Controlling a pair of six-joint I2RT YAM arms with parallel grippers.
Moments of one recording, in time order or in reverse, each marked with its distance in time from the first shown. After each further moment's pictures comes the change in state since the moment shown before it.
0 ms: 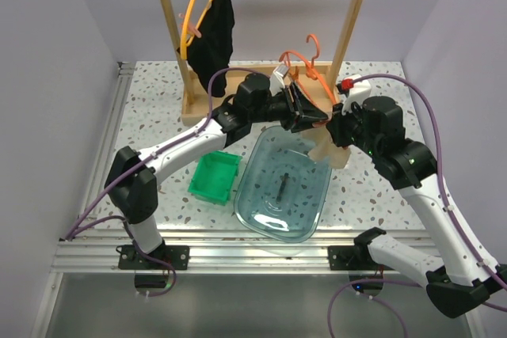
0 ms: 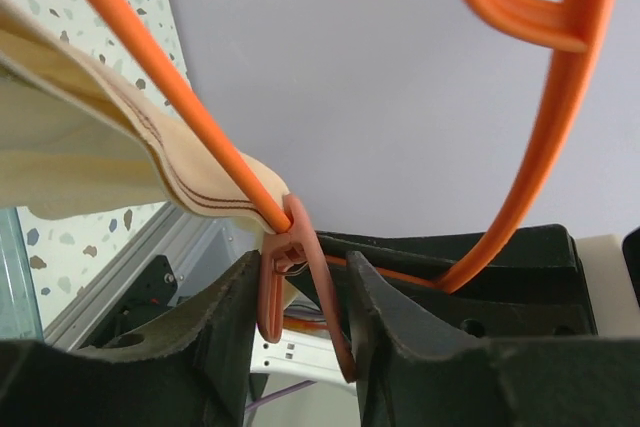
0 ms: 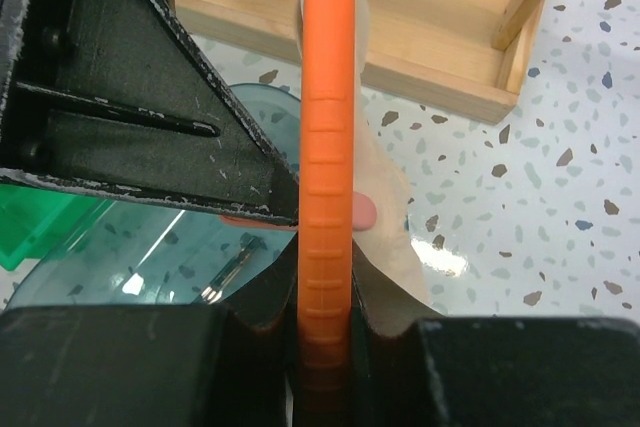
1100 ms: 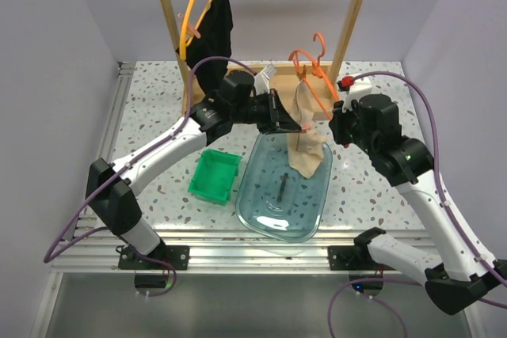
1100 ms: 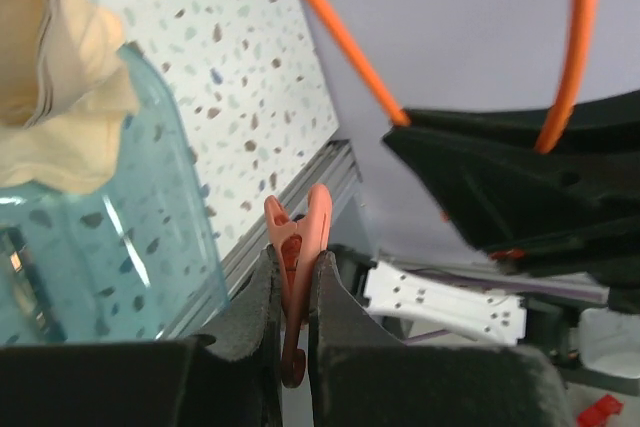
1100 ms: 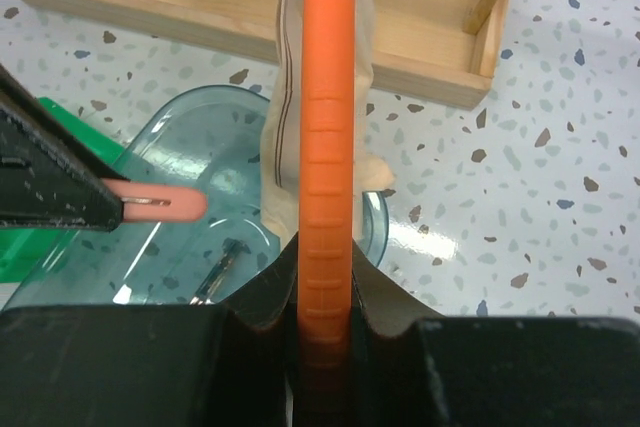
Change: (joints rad) left arm 0.058 -0.119 0.000 -0.300 0.010 0.352; right arm 0.000 0.025 0.001 -0.005 0.086 0.019
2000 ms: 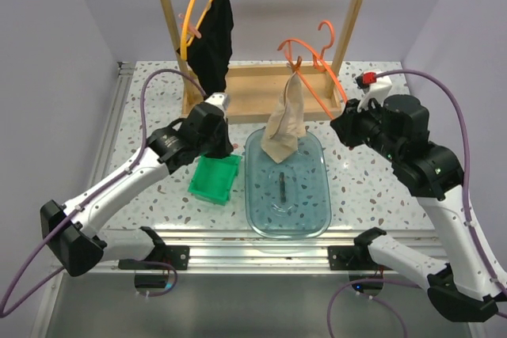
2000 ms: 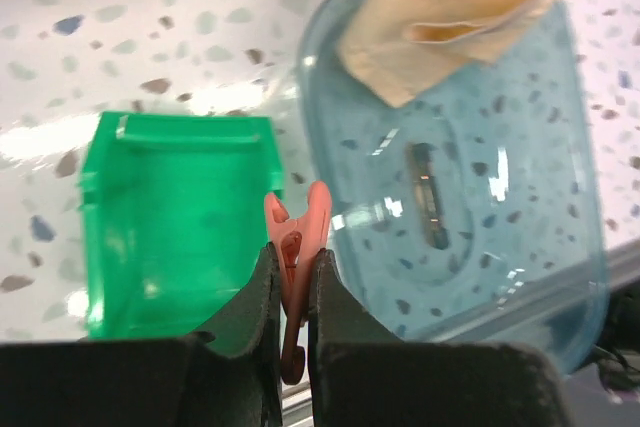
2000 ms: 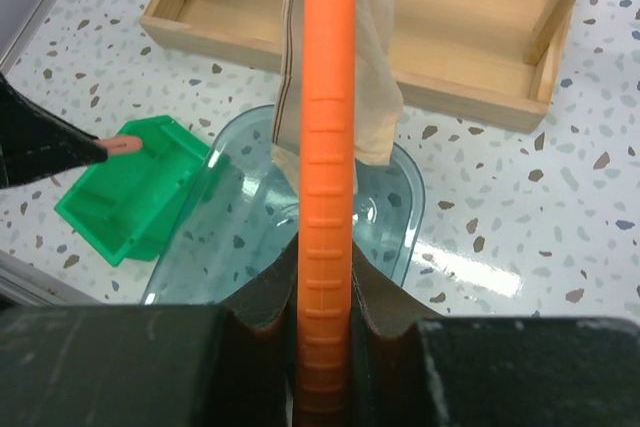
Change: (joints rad) left arm -0.019 -0.375 -0.290 -0.464 -0.629 0.435; right arm 0.000 -0.048 0.164 -0.111 -0.139 0.093
